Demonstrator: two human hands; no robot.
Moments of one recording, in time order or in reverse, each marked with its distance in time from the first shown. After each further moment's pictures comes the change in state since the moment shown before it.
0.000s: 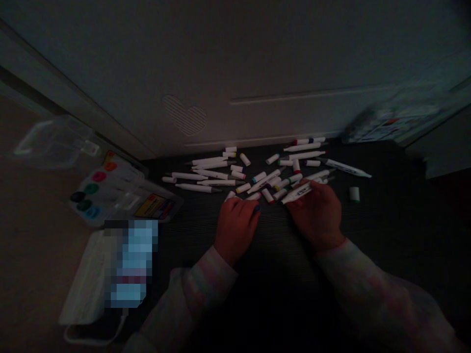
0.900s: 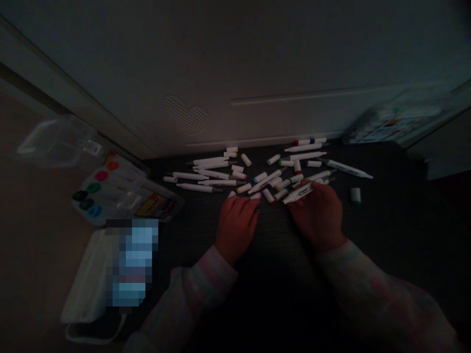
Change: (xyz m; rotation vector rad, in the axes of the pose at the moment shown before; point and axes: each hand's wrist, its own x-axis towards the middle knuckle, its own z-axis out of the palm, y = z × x) left_hand 0.000 -0.002 0.002 0.028 0.045 0.018; right_hand -0.001 -0.001 0.001 0.014 0.040 0.012
